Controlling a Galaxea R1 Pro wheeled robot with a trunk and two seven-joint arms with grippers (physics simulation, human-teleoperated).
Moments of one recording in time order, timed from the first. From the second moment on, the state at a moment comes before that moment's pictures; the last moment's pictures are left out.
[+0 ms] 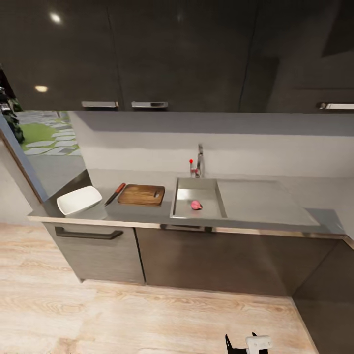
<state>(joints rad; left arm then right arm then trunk) 0.21 0.05 0.06 -0.68 0.05 -0.26 0.00 -0.04 -0.05 0.18 -0.77 -0.09 -0.31 -0.08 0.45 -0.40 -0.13</state>
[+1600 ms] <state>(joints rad) 0.19 0.05 0.06 -0.81 0.05 -0.20 0.01 -0.04 -0.05 0.18 -0.77 -0.09 -0.31 -0.08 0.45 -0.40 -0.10</state>
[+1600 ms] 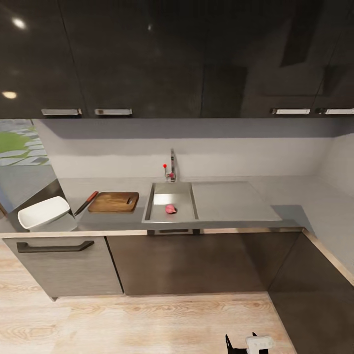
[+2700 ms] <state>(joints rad) -0.66 -0.08 -0.03 -1.00 0.04 0.80 0.01 -0.04 -0.05 0.18 -0.77 -0.09 -0.31 -0.08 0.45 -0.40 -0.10</state>
